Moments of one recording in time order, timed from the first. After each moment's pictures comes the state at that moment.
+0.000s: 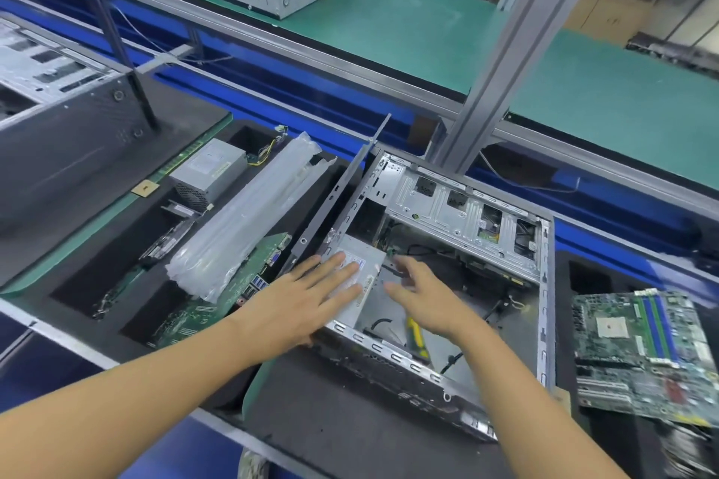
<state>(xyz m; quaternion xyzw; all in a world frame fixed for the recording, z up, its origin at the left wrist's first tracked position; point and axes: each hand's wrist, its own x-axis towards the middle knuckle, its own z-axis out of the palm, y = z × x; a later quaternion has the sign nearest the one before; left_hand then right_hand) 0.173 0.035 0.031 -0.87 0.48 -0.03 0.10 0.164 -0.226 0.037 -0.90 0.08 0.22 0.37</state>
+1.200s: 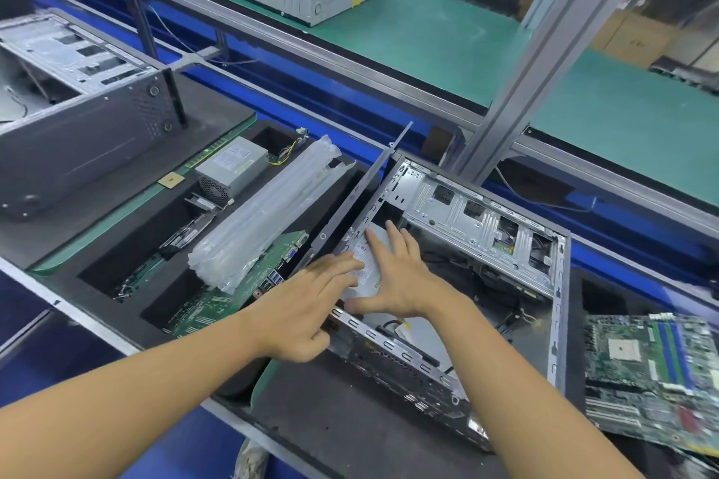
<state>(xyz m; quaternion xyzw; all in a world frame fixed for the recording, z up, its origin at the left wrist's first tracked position) 0.162 0.041 0.037 -0.88 0.44 -0.01 -0.18 0.195 -0.173 0.057 -0.96 -0.09 0.22 0.16</state>
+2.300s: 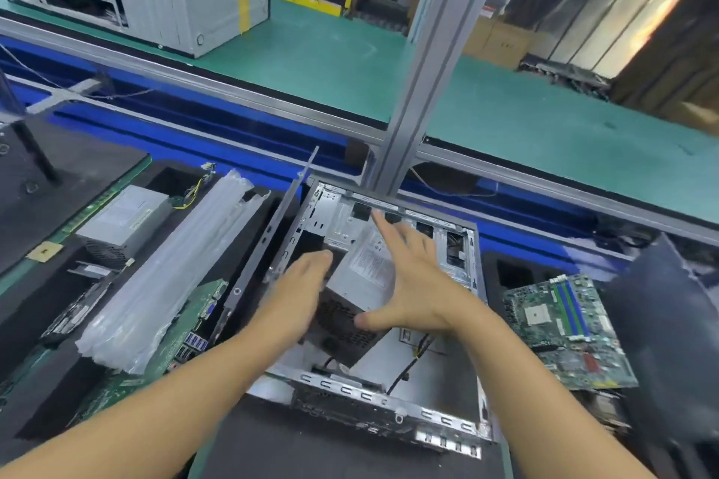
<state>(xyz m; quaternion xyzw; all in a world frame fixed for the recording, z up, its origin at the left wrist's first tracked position) 0.195 -0.061 0.099 -0.75 0.03 0.23 -0.62 0.150 -0.241 0.165 -0.96 0.02 0.12 0.26</state>
